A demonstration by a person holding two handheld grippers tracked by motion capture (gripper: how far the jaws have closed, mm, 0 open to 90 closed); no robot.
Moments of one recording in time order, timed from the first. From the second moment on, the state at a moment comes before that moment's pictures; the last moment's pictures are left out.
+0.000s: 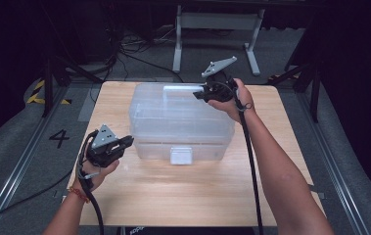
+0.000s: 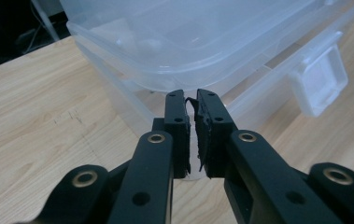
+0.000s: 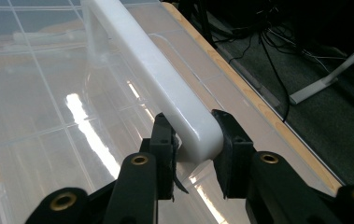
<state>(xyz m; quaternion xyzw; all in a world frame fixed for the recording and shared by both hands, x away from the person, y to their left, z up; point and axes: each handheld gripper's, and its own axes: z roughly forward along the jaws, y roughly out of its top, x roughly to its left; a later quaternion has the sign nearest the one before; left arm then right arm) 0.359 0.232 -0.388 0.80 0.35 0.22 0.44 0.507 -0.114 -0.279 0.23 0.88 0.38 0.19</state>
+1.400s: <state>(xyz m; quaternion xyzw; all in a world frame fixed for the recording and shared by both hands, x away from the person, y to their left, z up) 0.374 0.233 -0.391 0.78 0.36 0.25 0.44 0.513 -0.114 -0.273 0.24 0.88 0.36 0.18</state>
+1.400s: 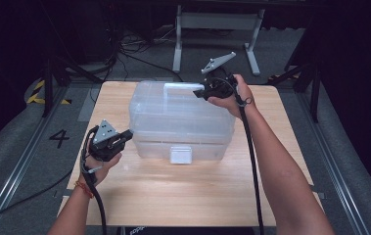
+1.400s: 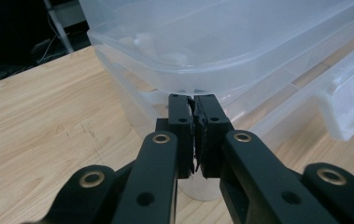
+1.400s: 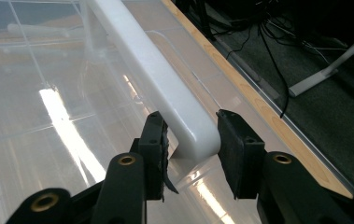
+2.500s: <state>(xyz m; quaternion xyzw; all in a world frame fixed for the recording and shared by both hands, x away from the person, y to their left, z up) 0.378 0.238 -0.373 0.78 0.36 0.27 0.44 0.435 -0.230 -0.260 0.27 0.82 0.43 0.26</state>
